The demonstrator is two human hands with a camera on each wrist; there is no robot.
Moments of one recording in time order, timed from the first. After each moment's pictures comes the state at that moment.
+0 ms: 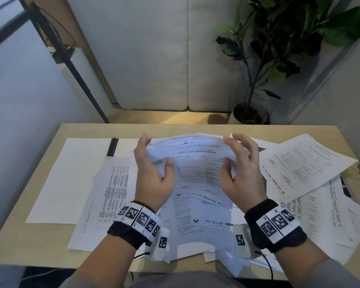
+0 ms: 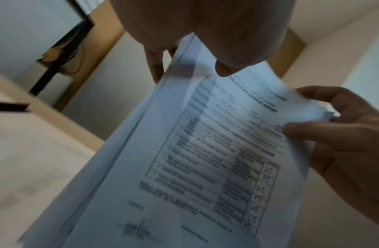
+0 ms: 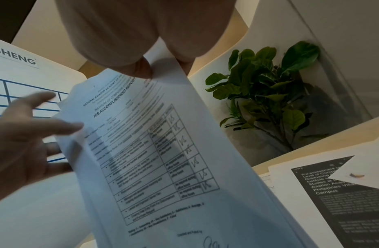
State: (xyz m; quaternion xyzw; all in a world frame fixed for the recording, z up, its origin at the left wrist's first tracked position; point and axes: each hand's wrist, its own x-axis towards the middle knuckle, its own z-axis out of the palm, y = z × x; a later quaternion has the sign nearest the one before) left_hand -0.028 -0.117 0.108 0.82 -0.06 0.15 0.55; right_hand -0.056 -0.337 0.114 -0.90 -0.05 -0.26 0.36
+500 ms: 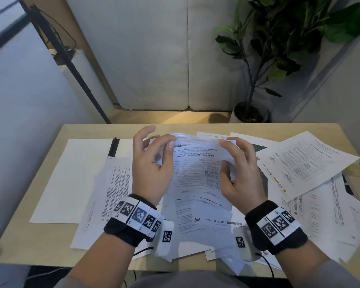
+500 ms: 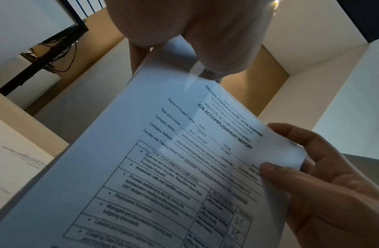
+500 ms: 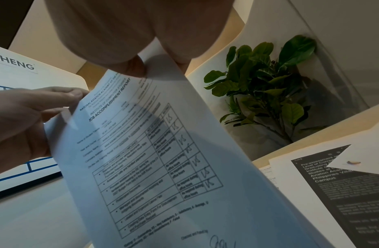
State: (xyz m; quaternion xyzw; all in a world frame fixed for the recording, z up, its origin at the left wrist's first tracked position) left_hand -0.019 -0.123 0.143 0.83 -0.10 0.23 0.50; right_hand -0.061 -0.336 0.107 -0.88 -0.08 -0.26 0.39
